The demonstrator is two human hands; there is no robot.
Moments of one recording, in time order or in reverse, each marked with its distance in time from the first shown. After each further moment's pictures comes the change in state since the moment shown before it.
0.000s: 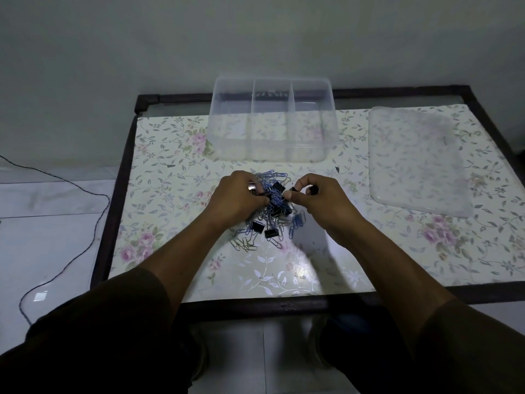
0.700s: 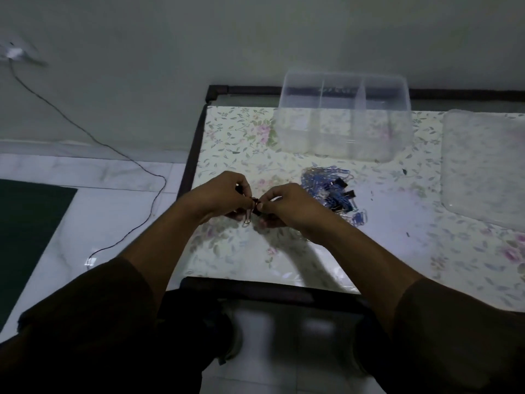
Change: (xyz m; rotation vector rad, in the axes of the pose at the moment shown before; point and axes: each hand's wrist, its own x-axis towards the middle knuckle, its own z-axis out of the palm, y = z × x) left_hand -0.049 -0.079 -0.099 -0.219 -0.180 -0.280; right_hand -0.006 -0.040 0.141 -0.014 -0.410 0.093
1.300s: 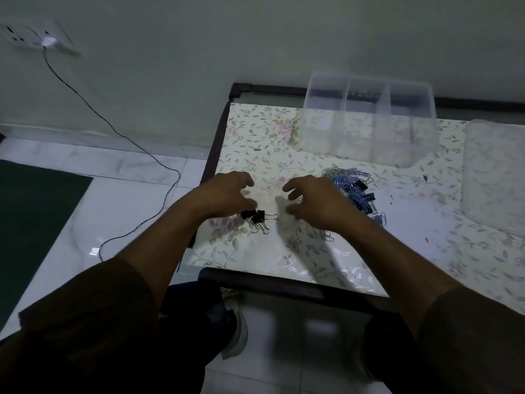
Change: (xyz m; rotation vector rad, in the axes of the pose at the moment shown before) left_hand -0.033 -0.022 -0.031 0.450 0.072 0.086; right_hand -0.014 -0.022 0.005 -0.766 0.055 -0.245
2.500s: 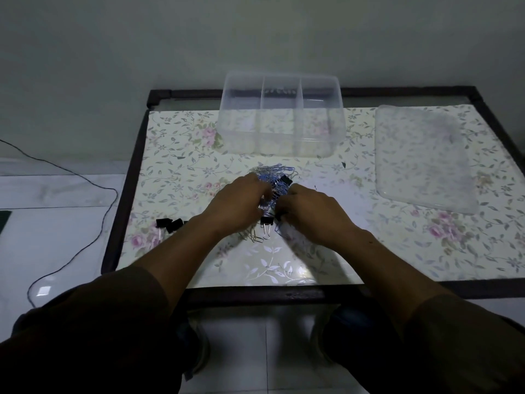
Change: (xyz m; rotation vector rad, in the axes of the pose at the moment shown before) left_hand 0.059 0.120 0.097 0.273 0.116 0.468; right_hand -0.062 0.118 -0.033 -0.375 0.170 -0.088
